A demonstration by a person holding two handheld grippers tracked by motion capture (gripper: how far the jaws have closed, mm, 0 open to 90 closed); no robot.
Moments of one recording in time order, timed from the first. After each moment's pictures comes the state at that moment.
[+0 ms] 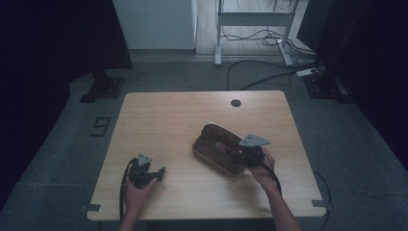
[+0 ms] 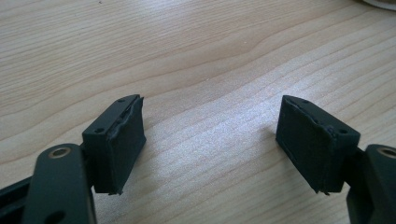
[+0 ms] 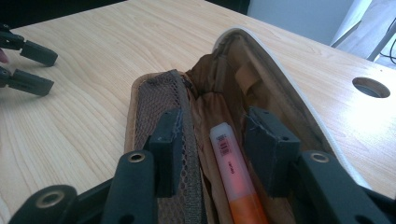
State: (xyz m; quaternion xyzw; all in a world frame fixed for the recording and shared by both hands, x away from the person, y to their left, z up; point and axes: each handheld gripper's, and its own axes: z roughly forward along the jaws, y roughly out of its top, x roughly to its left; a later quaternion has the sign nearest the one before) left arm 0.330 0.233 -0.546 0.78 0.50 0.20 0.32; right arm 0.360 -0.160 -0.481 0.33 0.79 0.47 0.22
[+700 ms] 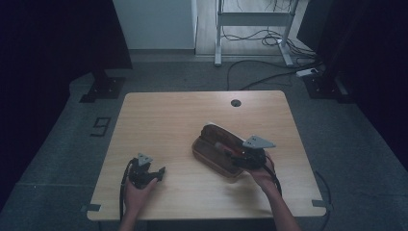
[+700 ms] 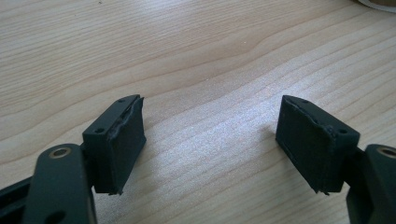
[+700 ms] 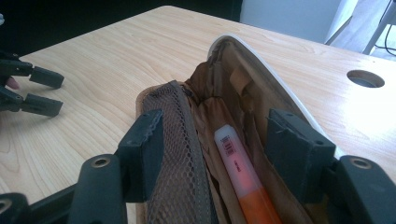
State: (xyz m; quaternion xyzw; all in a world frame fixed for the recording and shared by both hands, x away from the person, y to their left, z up) left arm 0.330 0.233 -0.546 0.78 0.50 0.20 0.32; right arm 0.349 -0.164 -0.478 0.37 0.76 0.50 0.21
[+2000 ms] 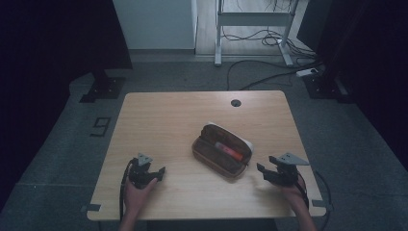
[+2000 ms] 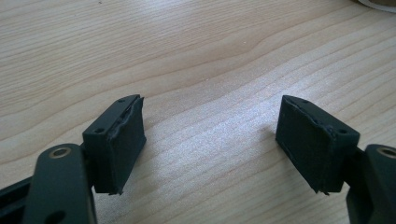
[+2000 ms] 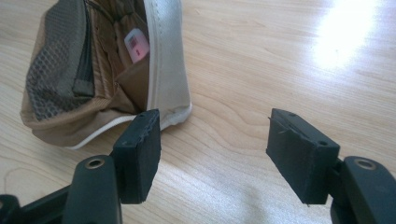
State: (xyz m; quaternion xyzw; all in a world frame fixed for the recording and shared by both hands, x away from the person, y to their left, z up) left arm 0.330 0.233 -0.546 0.78 0.50 0.20 0.32; right arm 0.316 -0.265 -0.530 0.46 0.74 0.44 0.22
